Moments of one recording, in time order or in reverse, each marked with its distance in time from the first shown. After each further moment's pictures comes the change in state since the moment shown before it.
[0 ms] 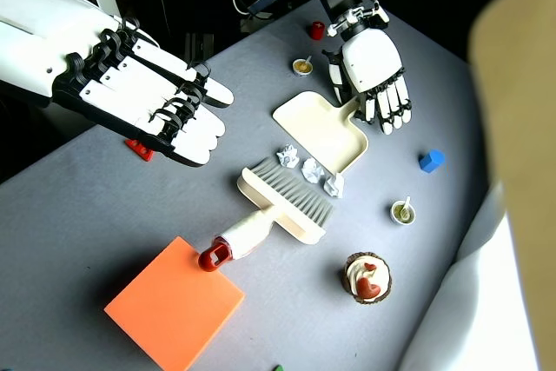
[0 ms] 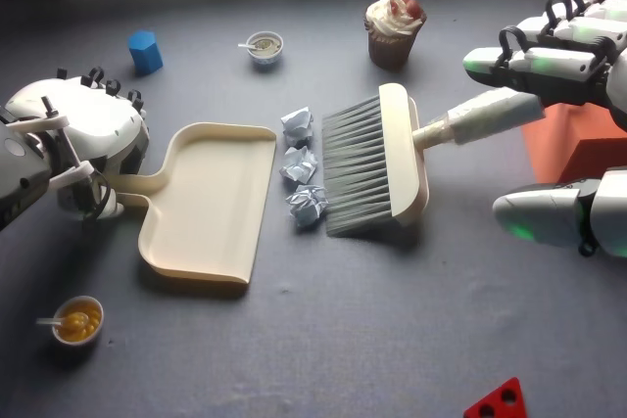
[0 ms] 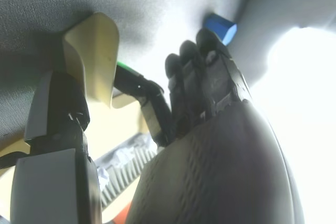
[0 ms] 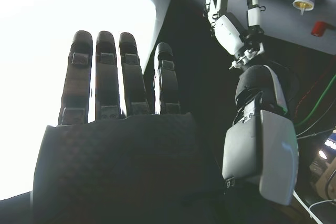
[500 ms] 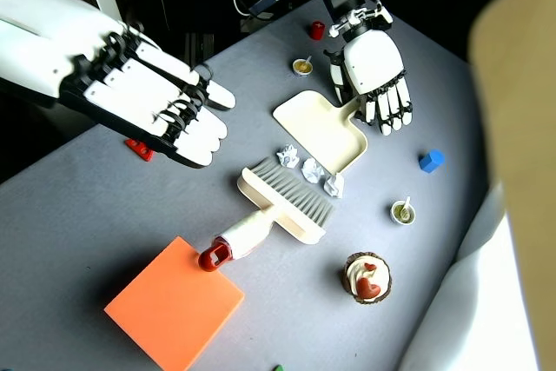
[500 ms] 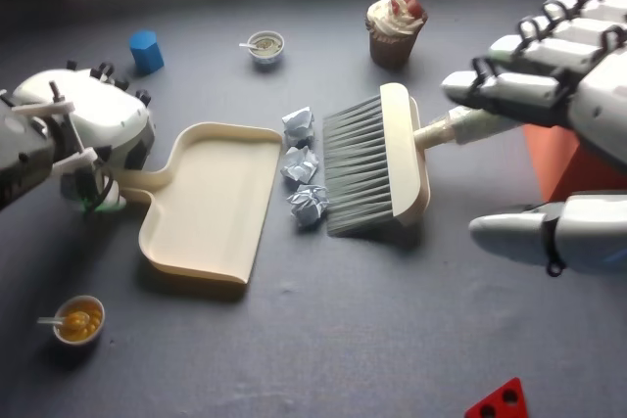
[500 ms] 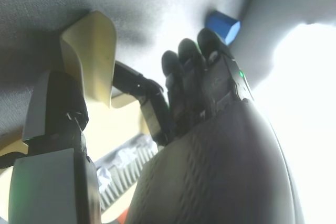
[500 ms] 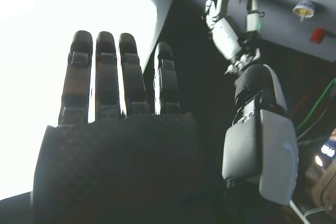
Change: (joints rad) left arm -0.063 -0.002 0.036 -0.037 0.101 0.089; right arm -0.073 -0.095 0.014 -0.084 -0.102 0.000
